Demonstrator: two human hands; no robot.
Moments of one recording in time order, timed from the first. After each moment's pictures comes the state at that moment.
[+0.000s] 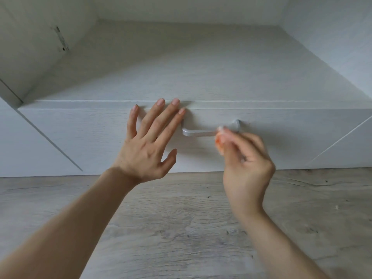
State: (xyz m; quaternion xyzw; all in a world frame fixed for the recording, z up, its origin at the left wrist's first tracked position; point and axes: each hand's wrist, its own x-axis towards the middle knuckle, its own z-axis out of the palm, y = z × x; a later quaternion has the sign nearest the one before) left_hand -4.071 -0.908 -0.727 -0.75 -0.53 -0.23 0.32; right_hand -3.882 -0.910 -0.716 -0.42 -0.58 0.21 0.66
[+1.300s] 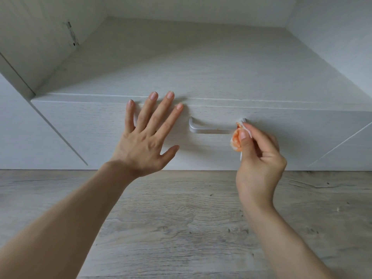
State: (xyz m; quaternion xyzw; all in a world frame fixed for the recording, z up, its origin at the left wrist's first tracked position) left_hand -4.086 -0.913 -0.728 -0.73 -0.58 -0.18 0.30; right_hand -3.878 -0.907 -0.710 -0.45 -0.51 0.29 0.67
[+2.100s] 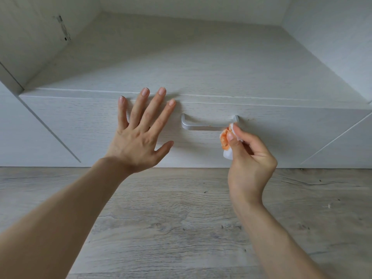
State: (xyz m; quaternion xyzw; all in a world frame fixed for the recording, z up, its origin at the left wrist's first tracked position) left_hand -4.085 -0.908 -0.734 -0.73 -0.59 -0.19 0.30; right_hand -3.877 -0.906 -0.718 -0.41 -0.40 0.42 0.70
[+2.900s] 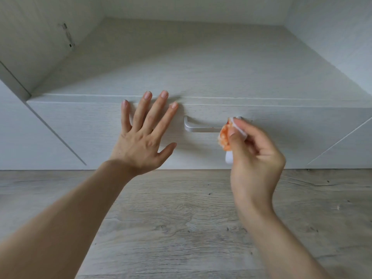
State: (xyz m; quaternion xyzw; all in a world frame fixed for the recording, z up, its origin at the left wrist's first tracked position) left_hand -4.085 -0.907 -0.733 -0.72 -0.58 -0.19 0.31; right_hand -3.885 -0.918 -0.695 -0.39 -0.43 0.43 0.69
